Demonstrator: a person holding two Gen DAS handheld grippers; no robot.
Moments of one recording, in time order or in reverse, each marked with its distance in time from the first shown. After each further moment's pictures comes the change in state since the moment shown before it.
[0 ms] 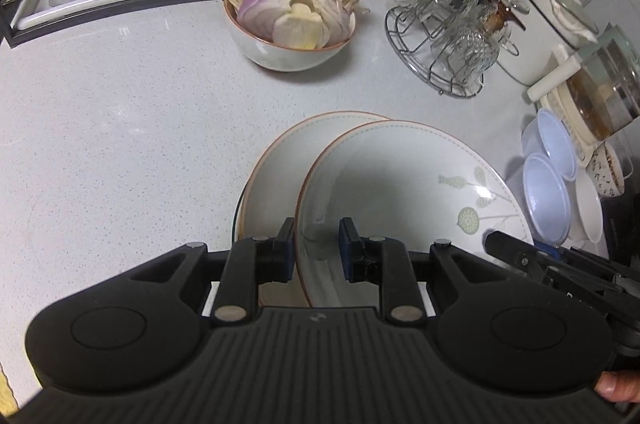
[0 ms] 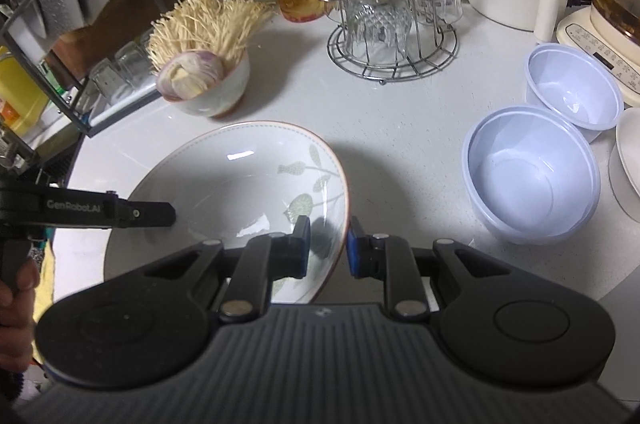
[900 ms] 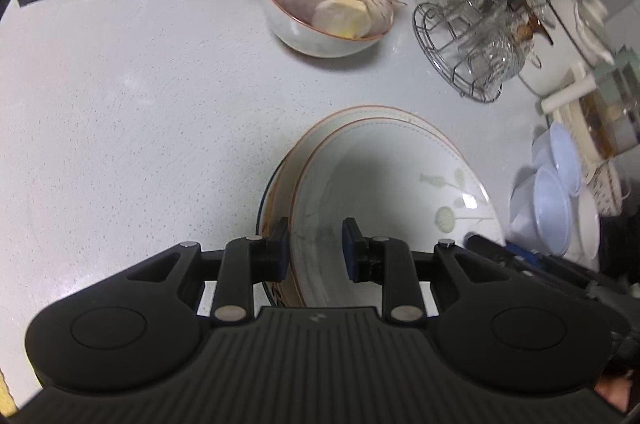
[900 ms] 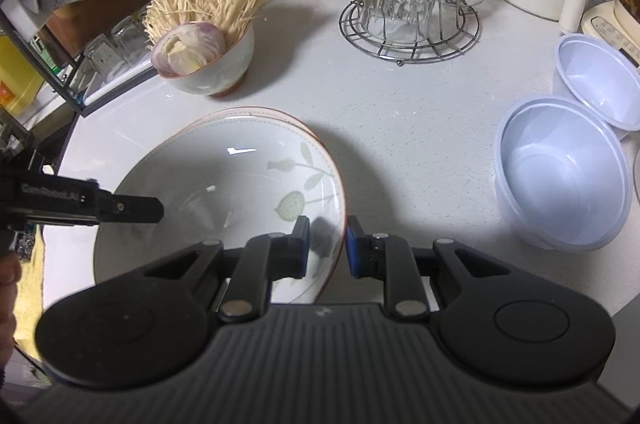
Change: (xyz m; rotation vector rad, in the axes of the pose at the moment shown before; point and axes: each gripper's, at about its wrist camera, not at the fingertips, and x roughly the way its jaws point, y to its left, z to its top) left arm 0.003 0.026 0.004 -0.115 0.046 -0.027; right arm 0.027 0.012 0.004 -0.026 0.060 0.006
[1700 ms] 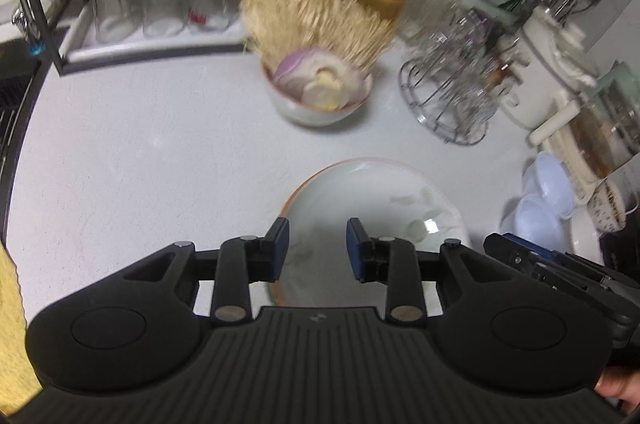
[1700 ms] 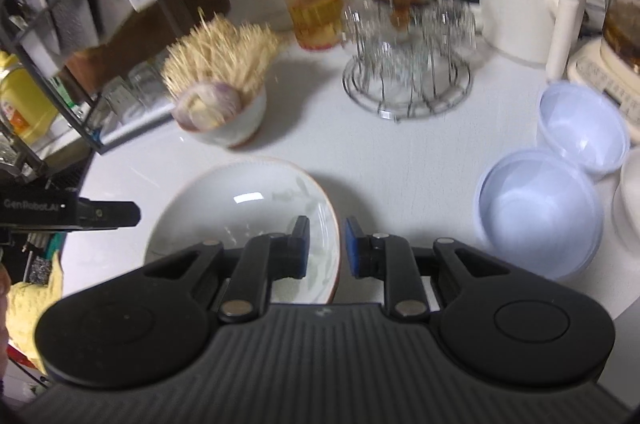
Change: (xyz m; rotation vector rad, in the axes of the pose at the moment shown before) left arm -0.066 -0.033 -0.005 0.065 -0.184 0.075; right arm -0.044 -0.001 0.014 -0.012 -0.141 0.020
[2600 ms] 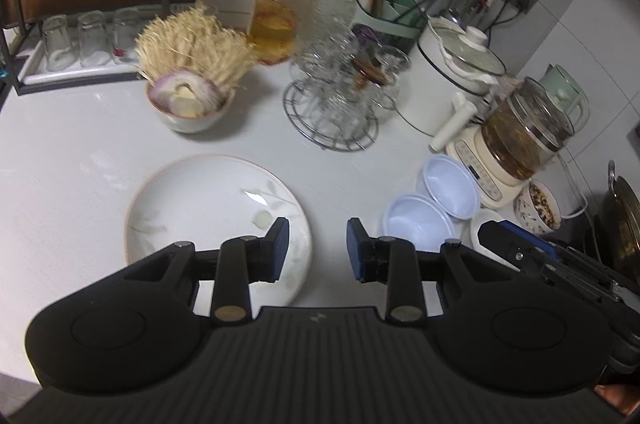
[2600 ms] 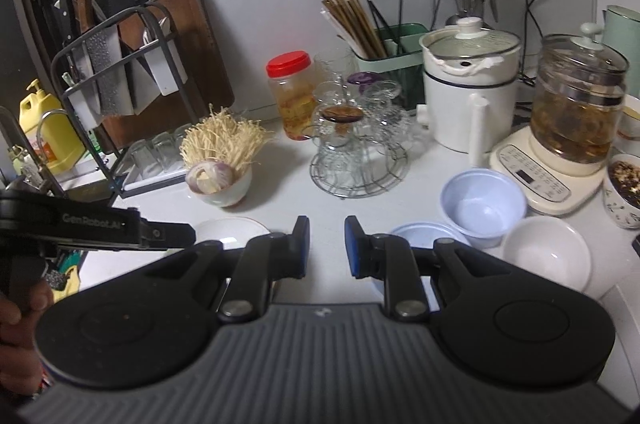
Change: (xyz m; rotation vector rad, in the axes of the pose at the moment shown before) left arm -0.050 -0.135 -0.053 0.034 -0.100 -0.089; right arm -0.128 -0.064 -0.005 -0.054 -0.218 0.017
